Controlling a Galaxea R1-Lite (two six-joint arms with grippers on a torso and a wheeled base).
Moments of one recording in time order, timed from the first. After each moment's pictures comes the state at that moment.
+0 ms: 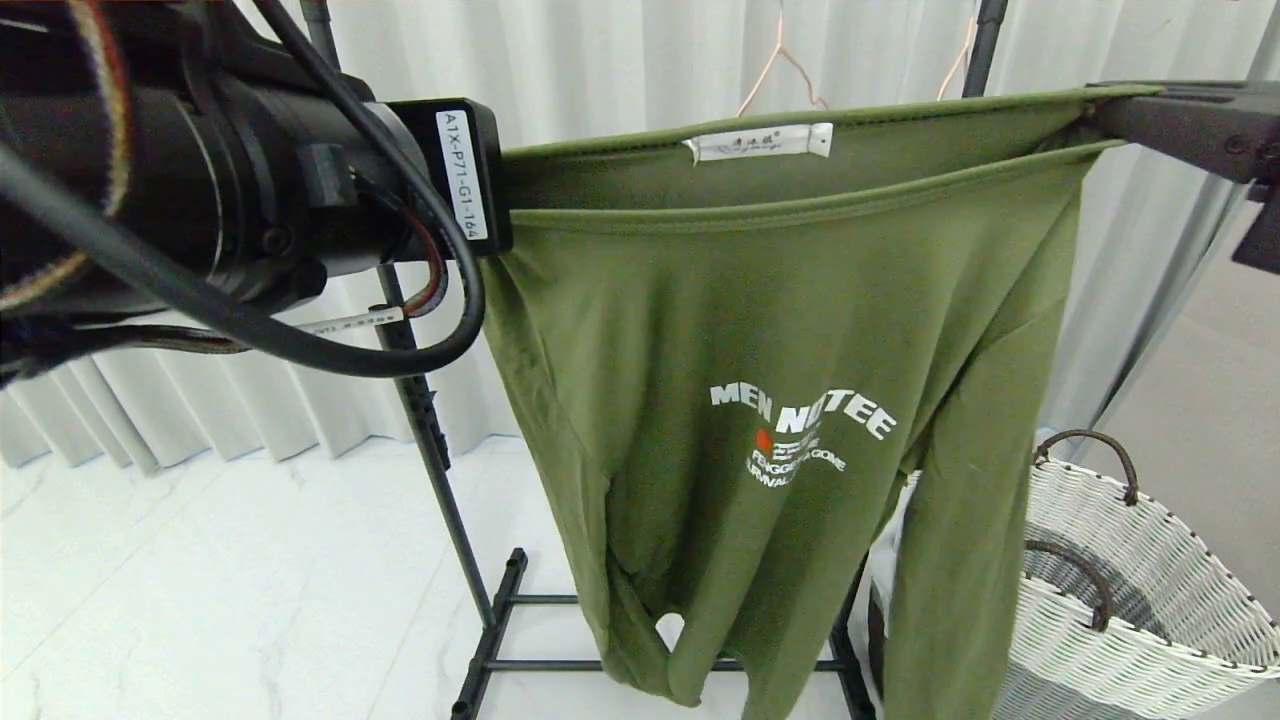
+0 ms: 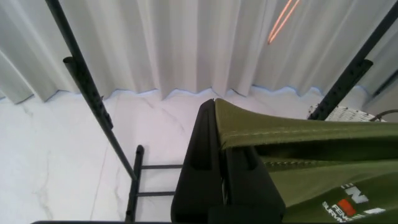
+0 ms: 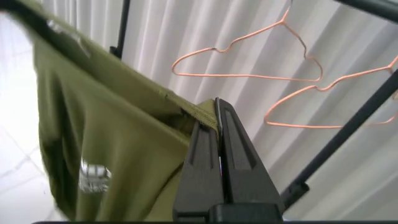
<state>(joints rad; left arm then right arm) -0.86 1.50 -1.53 0.32 0.75 -0.21 0.61 1.24 -1.19 -0.17 0.17 -0.25</state>
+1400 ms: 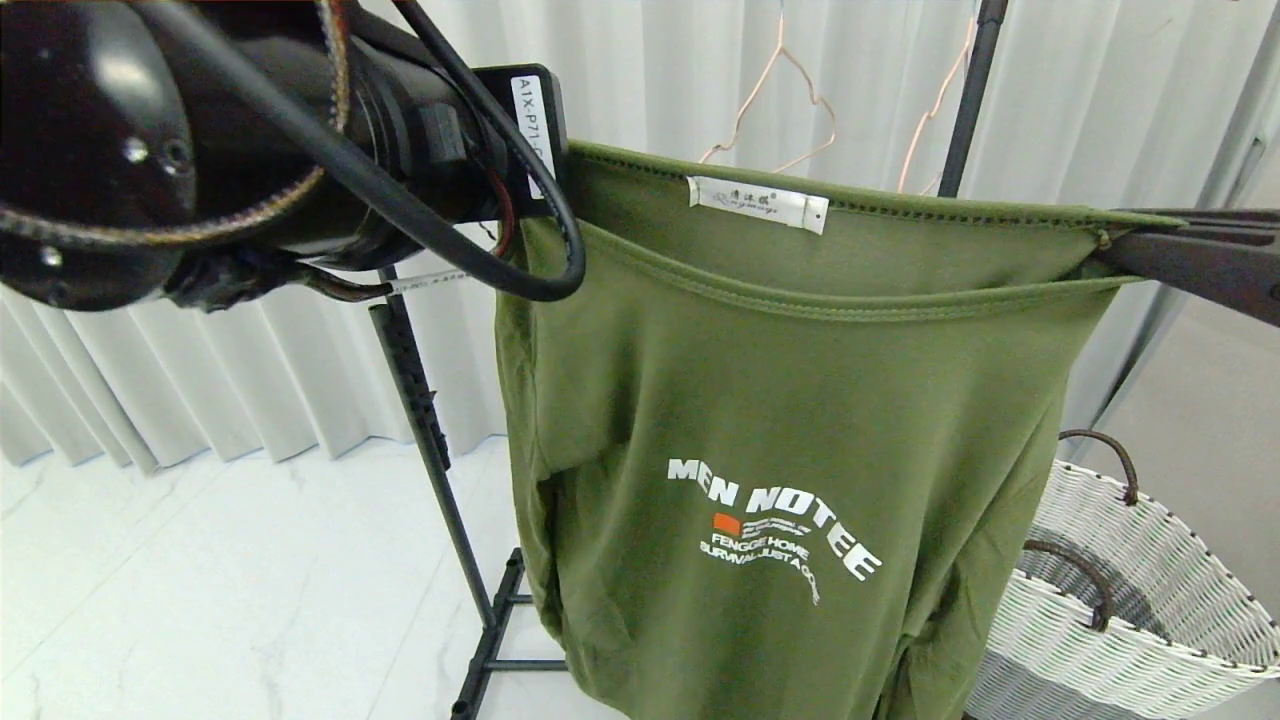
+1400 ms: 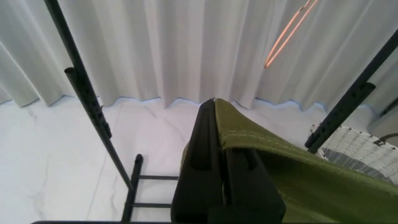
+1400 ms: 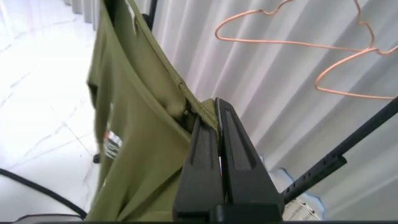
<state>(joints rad) -0.88 1.60 -1.64 0.29 0.81 -0.20 0.84 1.12 -1.07 -0.04 -0.03 -0.25</state>
